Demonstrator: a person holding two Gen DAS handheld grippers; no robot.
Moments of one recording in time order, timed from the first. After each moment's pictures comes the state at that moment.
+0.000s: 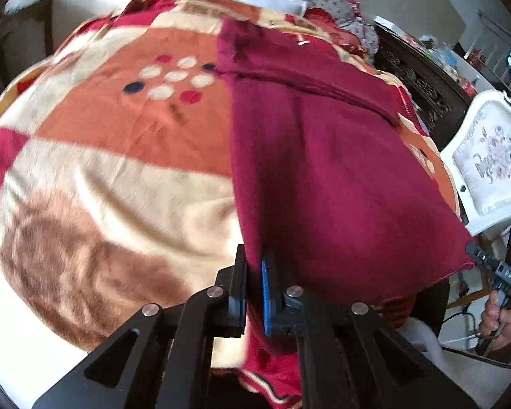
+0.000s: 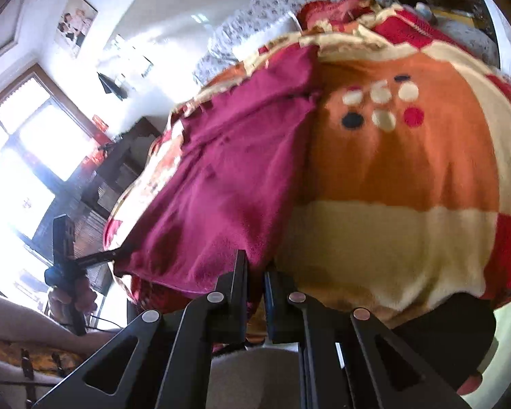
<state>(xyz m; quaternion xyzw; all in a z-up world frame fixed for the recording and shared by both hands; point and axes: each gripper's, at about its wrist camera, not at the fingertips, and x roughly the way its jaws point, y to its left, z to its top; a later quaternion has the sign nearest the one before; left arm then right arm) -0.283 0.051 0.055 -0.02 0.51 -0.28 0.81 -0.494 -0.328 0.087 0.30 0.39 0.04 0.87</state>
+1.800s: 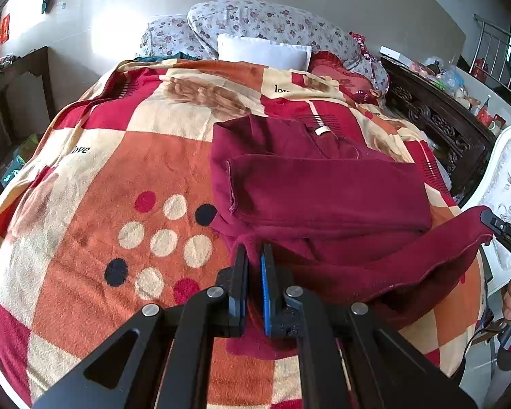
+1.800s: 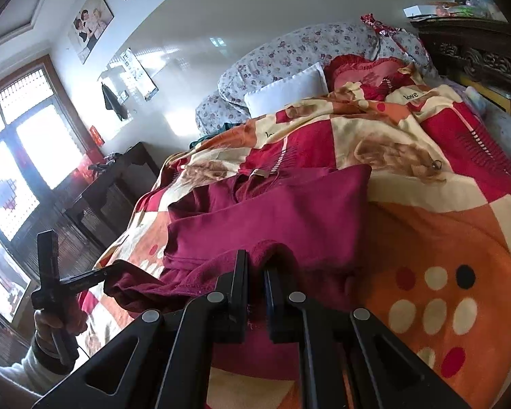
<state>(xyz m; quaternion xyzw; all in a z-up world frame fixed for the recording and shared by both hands) -0.126 -0.026 0.121 0.01 0.42 -0.26 0.87 -0.301 -0.382 0.187 0.22 0.31 0.03 0.93</state>
